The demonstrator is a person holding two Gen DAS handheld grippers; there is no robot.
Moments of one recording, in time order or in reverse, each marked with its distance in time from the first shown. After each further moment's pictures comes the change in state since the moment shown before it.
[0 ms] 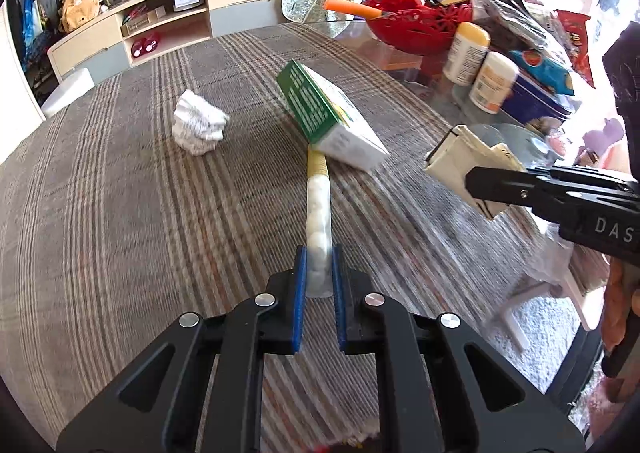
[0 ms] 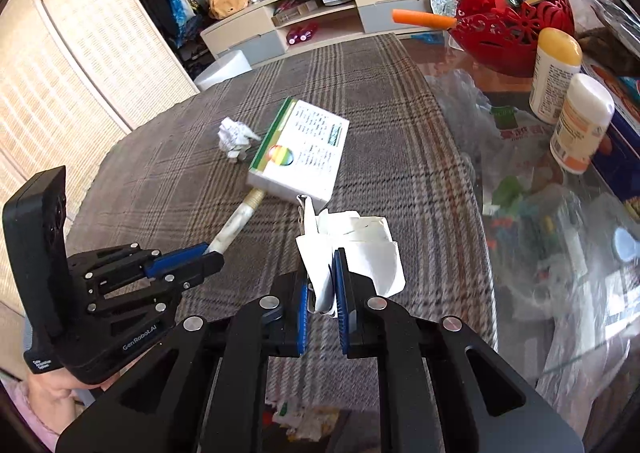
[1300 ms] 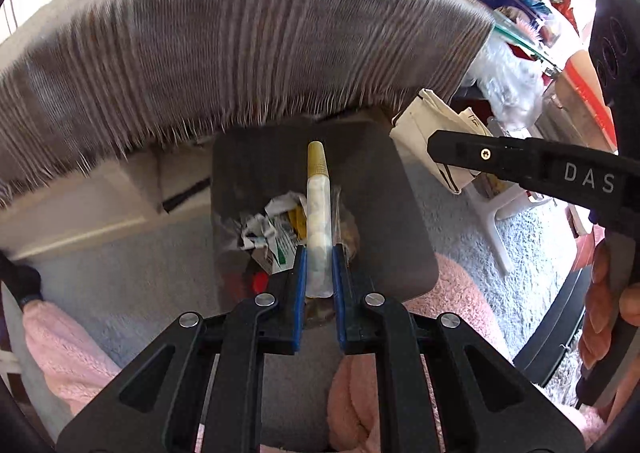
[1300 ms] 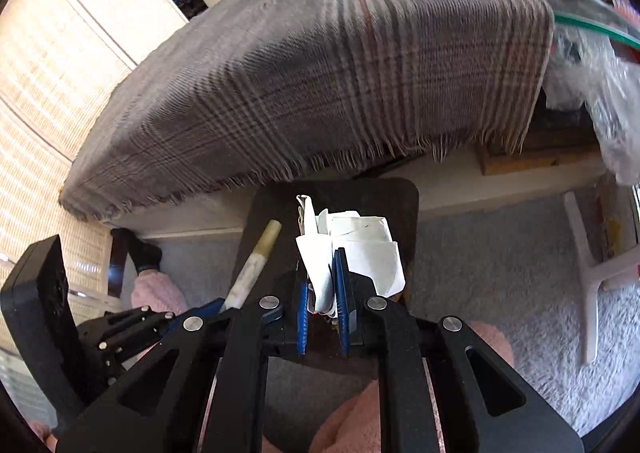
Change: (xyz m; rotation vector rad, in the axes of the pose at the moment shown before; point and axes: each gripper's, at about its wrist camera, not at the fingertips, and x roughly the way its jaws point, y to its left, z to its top) left arm -0.027 -0.034 -0.266 -0.173 0.124 -0.035; right arm 0.009 0.060 -0.226 0.086 0.119 0.000
